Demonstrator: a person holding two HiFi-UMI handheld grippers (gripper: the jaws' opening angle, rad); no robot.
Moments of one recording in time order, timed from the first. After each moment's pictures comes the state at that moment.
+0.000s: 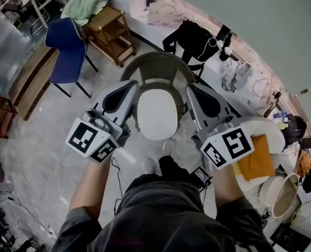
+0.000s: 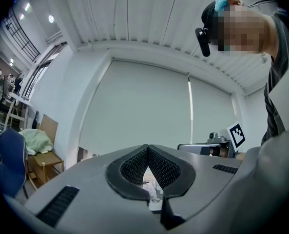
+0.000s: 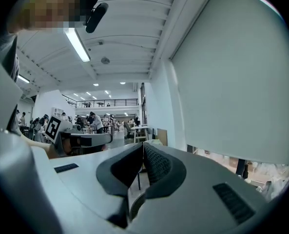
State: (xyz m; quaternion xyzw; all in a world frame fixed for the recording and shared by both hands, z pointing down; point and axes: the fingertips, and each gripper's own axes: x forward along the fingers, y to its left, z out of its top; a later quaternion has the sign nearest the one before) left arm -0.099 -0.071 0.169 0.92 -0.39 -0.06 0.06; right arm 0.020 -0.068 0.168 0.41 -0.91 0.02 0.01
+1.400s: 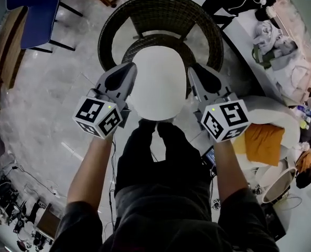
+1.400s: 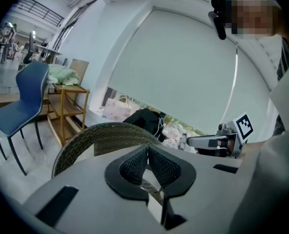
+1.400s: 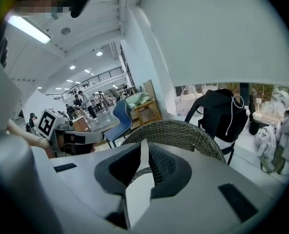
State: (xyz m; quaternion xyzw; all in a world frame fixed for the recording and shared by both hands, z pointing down) left arm -0.111 -0.231 0.565 0.85 -0.45 0.08 0.27; right arm 0.039 -0.242 0.557 0.40 -0.87 0.23 0.15
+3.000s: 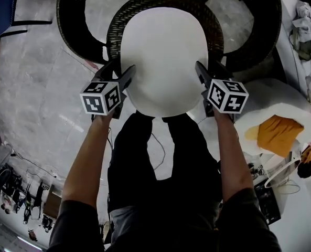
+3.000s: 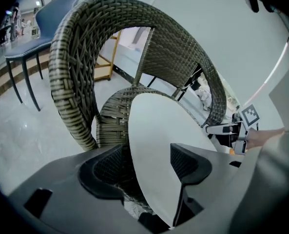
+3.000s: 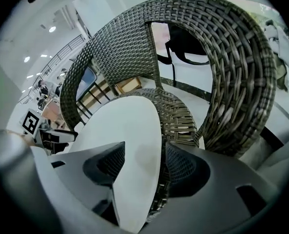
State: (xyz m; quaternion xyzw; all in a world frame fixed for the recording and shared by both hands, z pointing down) left arm -0.171 -0.153 0.942 0.72 -0.44 0.26 0.46; right arm 0.086 -0.189 0.934 0.44 -0.73 0.42 0.32
